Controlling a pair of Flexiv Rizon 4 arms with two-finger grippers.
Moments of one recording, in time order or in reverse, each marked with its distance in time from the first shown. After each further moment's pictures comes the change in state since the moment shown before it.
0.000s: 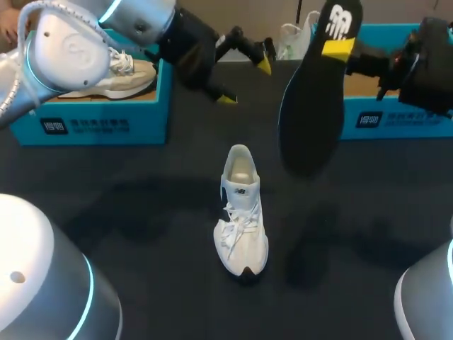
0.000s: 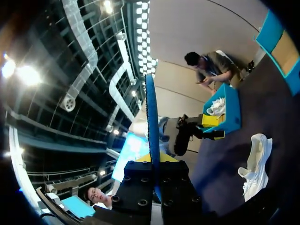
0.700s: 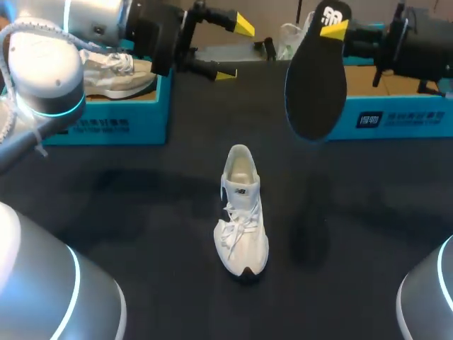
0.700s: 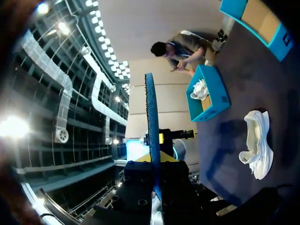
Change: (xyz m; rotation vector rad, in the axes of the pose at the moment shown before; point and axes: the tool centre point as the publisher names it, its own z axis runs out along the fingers) left arm -0.036 -0.002 -0.055 0.063 -0.408 0.069; right arm -0.038 0.058 0.021 0.095 -0.092 0.368
